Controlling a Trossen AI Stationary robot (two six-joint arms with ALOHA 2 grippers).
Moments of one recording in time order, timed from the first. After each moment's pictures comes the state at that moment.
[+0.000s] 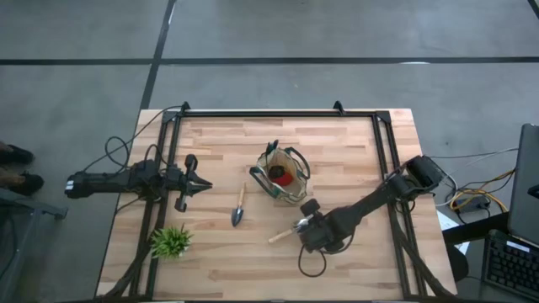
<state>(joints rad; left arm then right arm) 0.00 0.04 0.01 0.03 0.11 -0.01 0.49 1.85 1.15 -0.76 0.26 -0.08</state>
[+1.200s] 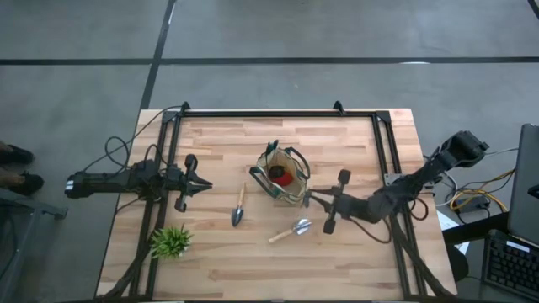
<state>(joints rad) 0.00 0.04 0.01 0.03 0.11 -0.01 0.55 1.27 0.55 0.74 0.88 -0.31</state>
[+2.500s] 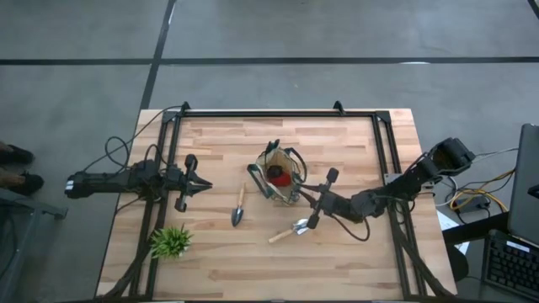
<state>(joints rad) 0.00 0.04 0.01 0.03 0.11 -0.01 0.45 1.48 0.59 0.95 0.88 -0.35</state>
